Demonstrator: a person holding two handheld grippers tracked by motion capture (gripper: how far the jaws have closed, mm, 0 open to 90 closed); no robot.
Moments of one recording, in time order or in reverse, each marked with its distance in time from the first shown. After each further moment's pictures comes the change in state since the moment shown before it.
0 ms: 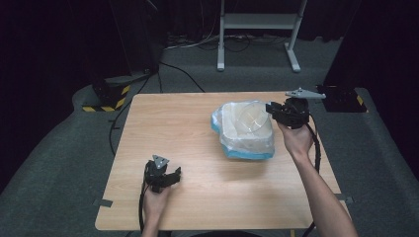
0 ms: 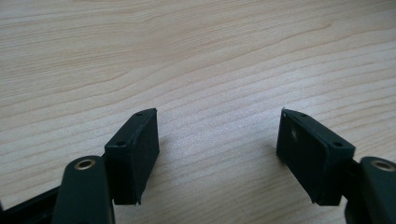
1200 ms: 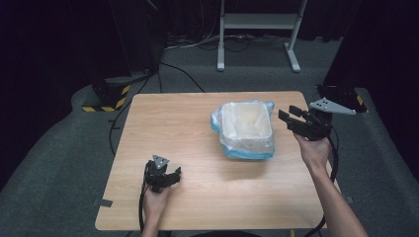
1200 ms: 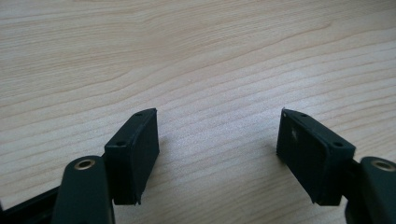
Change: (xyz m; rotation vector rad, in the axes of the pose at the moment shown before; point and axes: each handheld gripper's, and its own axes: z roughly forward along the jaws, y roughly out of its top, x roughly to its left) left arm 0.000 0.000 0.000 0.000 0.000 0.001; right arm -0.014 -0.021 -0.056 -0.138 0.035 -0.003
